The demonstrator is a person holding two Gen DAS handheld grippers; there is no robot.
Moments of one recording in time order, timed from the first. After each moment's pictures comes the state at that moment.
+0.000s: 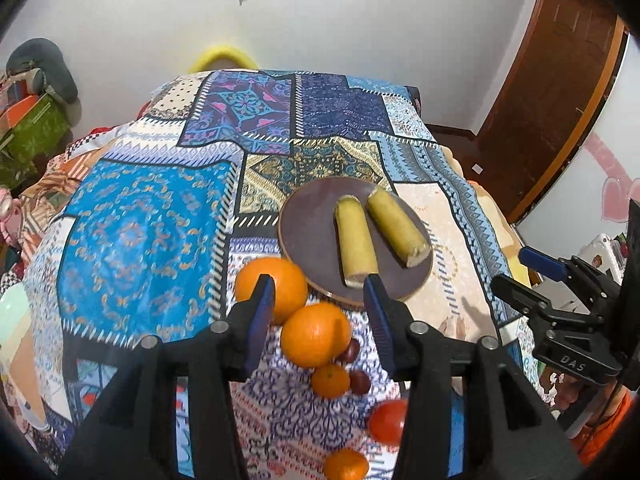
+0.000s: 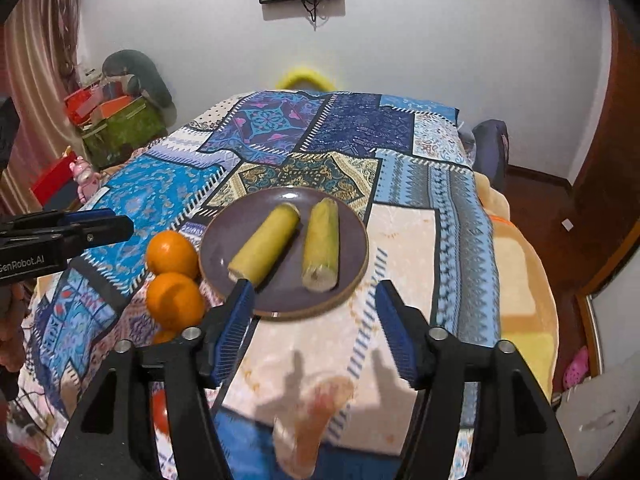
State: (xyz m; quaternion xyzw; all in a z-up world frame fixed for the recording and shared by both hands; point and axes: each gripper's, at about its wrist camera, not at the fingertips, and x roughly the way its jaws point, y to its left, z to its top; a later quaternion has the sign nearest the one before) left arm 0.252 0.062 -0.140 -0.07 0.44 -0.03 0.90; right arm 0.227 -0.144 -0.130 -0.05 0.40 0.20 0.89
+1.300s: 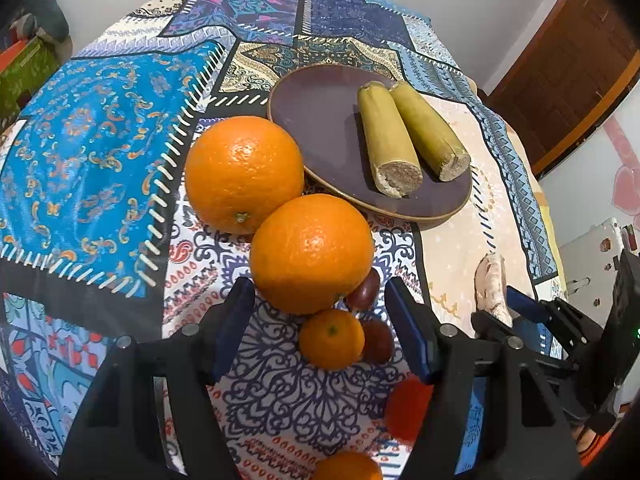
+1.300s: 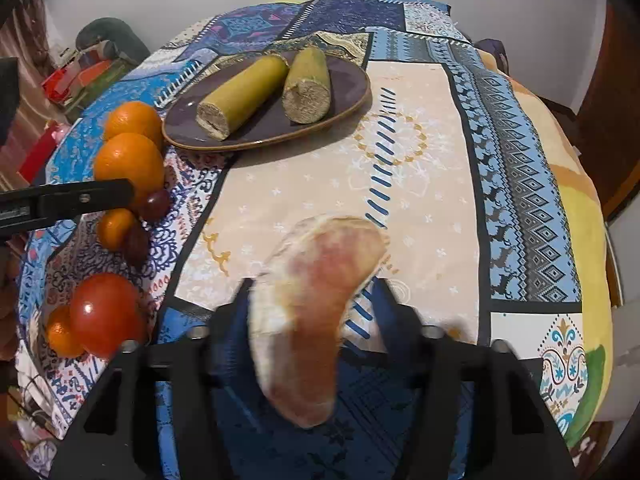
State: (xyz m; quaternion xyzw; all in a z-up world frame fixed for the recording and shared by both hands) left arm 0.267 0.049 -0.244 -0.10 0.53 -0.03 0.84; right arm 0.194 -0.154 -0.234 -0.02 0.51 0.18 0.84
